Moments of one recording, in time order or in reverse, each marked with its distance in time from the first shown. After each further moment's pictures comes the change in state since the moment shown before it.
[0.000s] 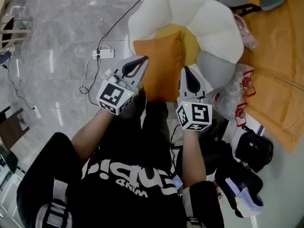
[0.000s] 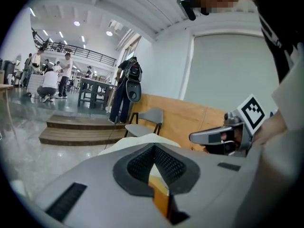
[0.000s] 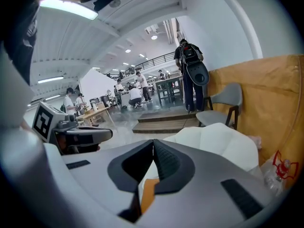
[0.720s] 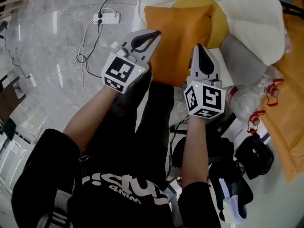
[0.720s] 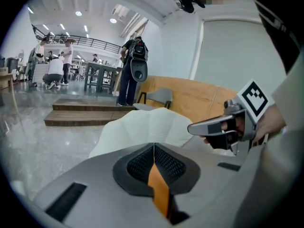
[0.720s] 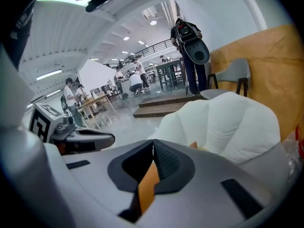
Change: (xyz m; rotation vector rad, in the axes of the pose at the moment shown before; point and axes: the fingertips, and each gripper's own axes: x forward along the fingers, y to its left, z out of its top) left arm 0.061 0.072 -0.184 -0.017 0.137 0.067; right arm 0.116 -0.018 -0.154 0.023 0.154 0.035
